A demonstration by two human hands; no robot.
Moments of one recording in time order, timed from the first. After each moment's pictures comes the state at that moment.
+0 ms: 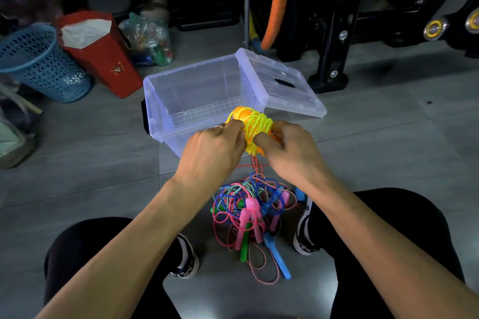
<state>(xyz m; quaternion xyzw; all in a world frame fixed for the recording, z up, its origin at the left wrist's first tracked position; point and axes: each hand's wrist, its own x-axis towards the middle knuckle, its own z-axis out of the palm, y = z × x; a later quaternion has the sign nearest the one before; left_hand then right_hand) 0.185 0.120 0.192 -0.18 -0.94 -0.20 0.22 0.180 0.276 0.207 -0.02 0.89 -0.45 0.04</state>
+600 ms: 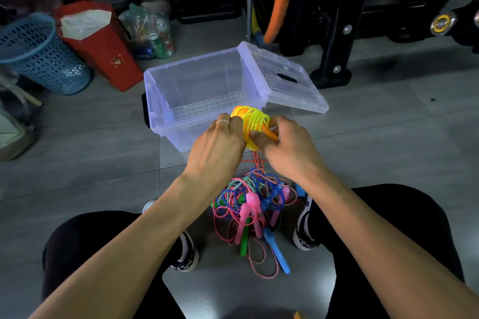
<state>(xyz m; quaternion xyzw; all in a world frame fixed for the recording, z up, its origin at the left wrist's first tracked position) 0.182 0.128 0.183 -0.13 -0.99 -0.04 0.08 0.174 0.271 0.190 -0.01 0.90 -0.44 0.07</state>
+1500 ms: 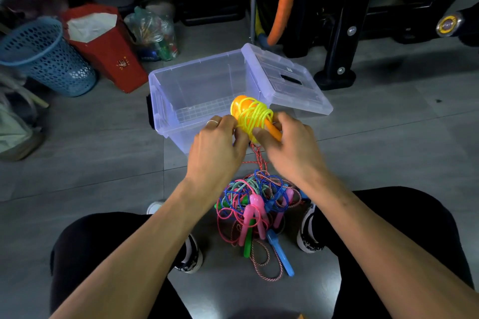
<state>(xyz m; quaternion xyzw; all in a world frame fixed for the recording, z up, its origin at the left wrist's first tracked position) 0.183 0.120 0.177 -0.01 -0.94 -0.28 0.18 0.174 0.268 0.191 -0.05 0.90 -0.44 0.00</state>
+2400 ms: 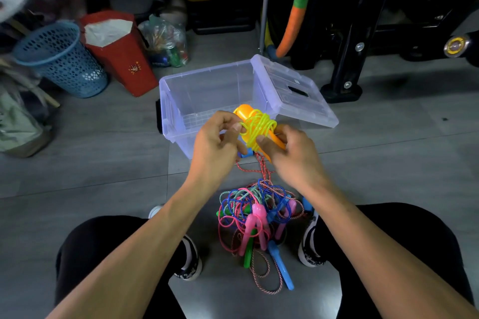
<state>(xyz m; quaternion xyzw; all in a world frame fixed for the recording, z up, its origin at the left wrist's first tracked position) 0.181 0.113 0.194 0.07 -0.80 -0.60 0.09 0.169 0.260 0.189 -0.02 0.86 -0.51 0.04</state>
